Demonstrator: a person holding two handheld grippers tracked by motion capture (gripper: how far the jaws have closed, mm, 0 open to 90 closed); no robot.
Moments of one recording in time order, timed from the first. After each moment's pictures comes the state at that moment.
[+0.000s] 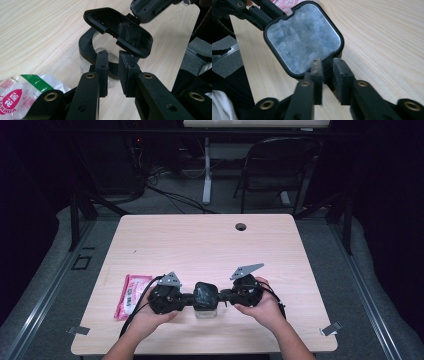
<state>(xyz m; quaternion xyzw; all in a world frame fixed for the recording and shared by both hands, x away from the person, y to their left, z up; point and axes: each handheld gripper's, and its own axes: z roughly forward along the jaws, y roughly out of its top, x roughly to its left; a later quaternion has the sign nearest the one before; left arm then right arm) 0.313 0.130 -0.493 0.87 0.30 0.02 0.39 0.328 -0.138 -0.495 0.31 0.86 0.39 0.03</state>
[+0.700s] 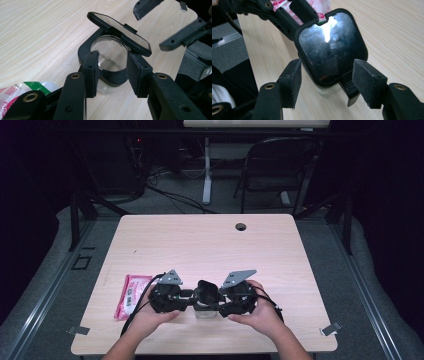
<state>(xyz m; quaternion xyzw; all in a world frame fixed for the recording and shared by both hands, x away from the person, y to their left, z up) 0.312 0.125 -0.483 0.86 0.31 0.03 0.40 0.303 -0.117 -0.477 0.26 0.88 0.38 0.08</state>
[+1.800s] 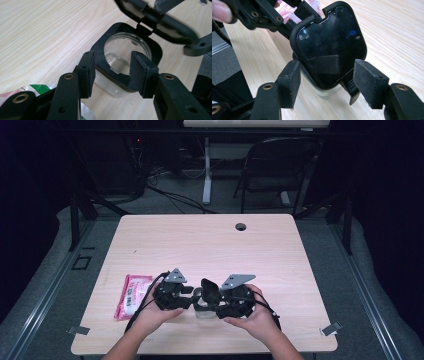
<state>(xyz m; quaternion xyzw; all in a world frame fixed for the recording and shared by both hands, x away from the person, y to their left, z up) 0.325 0.117 -0.499 0.87 0.31 0.06 0.37 0.294 -0.112 -0.483 0.32 0.86 0.39 0.10</state>
